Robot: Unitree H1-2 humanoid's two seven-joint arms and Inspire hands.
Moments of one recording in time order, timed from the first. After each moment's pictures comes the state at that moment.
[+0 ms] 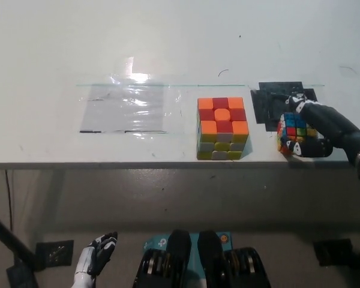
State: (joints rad) left_arm -0.26 0.08 0.05 0.90 0.03 -0.20 0.13; right_arm -0.62 -0.53 0.36 0.13 -0.41 0.14 0.35
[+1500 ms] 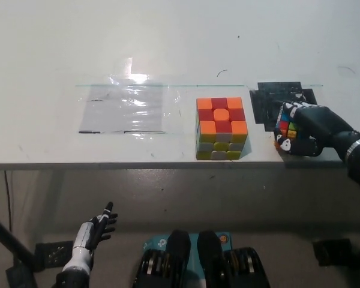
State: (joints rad) left_arm -0.37 0.10 0.05 0.94 0.04 -0.20 0.13; right_arm -0.68 -0.52 0.45 0.39 -0.61 -0.01 0.26
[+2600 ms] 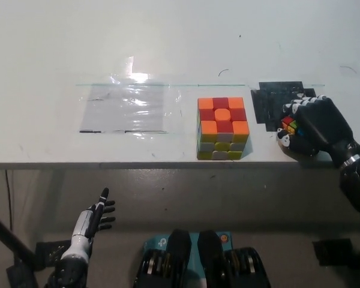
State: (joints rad) left_arm -0.41 0.12 0.04 0.95 0.05 -0.19 0.13; right_arm -0.71 -0.46 0.51 0.75 -0.85 -0.31 -0.45
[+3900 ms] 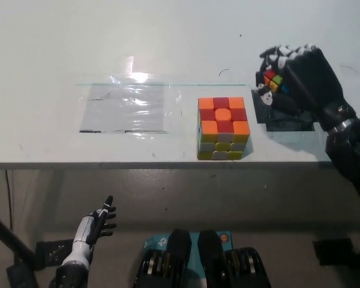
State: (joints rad) left_arm -0.39 0.12 0.02 0.97 0.05 -0.21 0.13; right_arm -0.80 -0.43 0.45 0.54 -0.88 -0.34 -0.46
